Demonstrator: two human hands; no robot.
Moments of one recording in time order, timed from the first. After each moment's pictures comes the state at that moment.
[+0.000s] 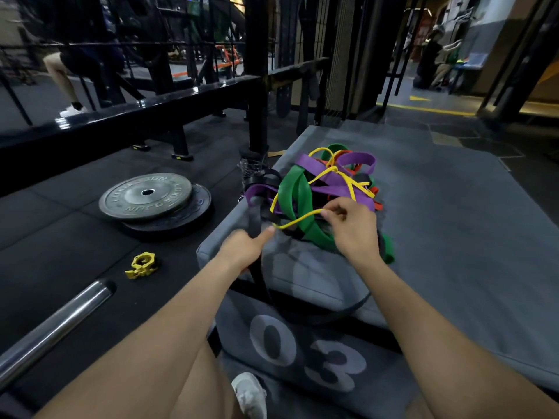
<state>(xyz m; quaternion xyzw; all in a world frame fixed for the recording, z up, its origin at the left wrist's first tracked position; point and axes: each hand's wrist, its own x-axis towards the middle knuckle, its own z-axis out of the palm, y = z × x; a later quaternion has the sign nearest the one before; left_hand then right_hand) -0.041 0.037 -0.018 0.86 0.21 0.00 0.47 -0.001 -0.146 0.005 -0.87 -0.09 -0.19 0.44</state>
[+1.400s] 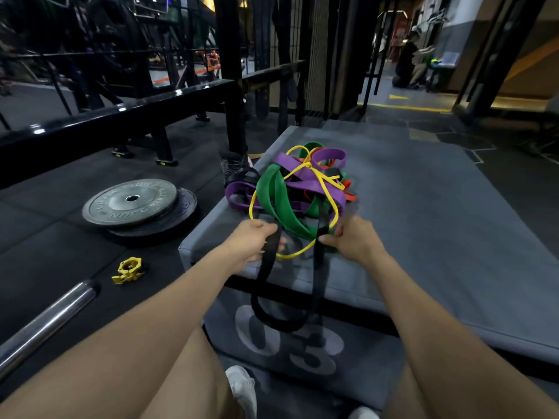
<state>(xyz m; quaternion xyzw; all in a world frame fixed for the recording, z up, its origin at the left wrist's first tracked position) -0.050 -0.014 -0.005 0.74 0.11 -0.09 0.65 -0.011 -0.207 -0.007 -0.96 -0.01 0.00 0.27</state>
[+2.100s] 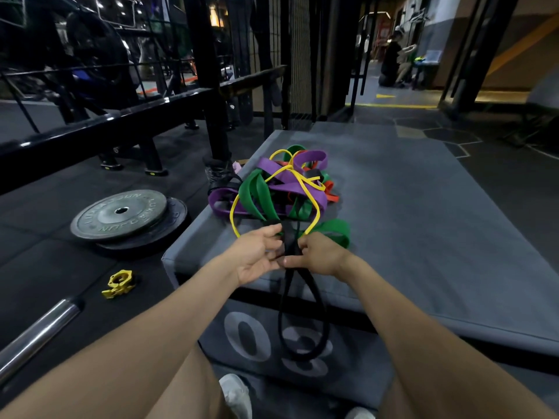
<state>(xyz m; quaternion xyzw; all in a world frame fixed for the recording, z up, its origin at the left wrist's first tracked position) -0.052 -0.057 -0.003 0.57 0.10 -0.16 0.80 -0.037 -0.198 -0.005 -0.89 -0.15 0.16 0.41</state>
